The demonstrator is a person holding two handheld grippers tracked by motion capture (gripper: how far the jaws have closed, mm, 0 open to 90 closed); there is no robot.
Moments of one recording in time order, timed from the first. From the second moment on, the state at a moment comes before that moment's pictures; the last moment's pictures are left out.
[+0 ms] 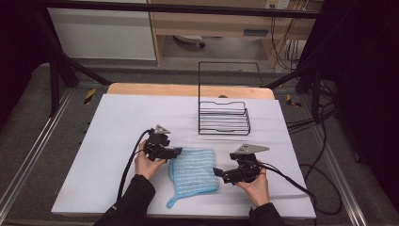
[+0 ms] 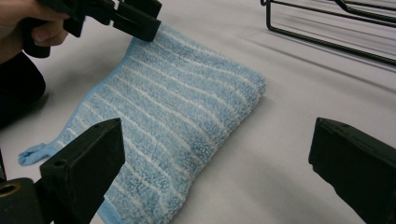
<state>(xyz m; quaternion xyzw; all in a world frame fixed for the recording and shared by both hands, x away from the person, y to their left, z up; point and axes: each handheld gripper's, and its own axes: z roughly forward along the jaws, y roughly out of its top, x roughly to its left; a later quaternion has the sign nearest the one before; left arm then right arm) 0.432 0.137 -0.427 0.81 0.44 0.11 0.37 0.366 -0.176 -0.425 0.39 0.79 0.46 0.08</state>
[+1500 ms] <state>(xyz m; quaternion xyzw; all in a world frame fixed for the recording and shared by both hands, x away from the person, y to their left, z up) 0.428 0.135 -0.450 0.80 0.46 0.07 0.38 0.434 -0.138 -0.457 0.45 0.79 0.42 0.05</state>
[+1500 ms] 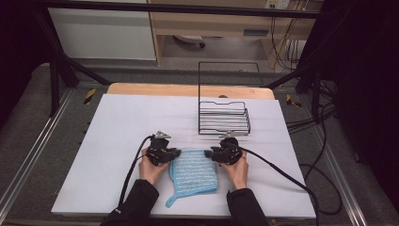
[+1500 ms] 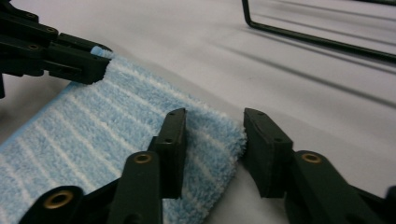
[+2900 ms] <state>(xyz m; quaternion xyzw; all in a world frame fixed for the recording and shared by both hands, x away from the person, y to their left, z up) 0.390 0.150 -0.411 0.75 0.43 0.10 0.49 0.396 -0.147 -0.414 0.42 0.75 0.51 0.08</state>
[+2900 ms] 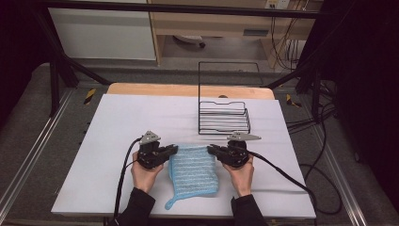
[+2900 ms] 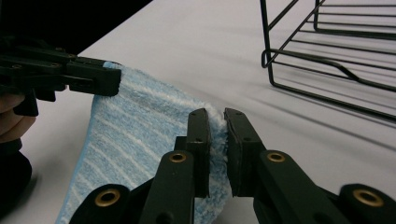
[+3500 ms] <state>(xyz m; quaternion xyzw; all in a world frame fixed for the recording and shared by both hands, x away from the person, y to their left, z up) 0.372 0.146 -0.376 0.73 0.40 0.15 0.53 0.374 -0.155 -0.378 0.40 0.72 0.55 0.13</state>
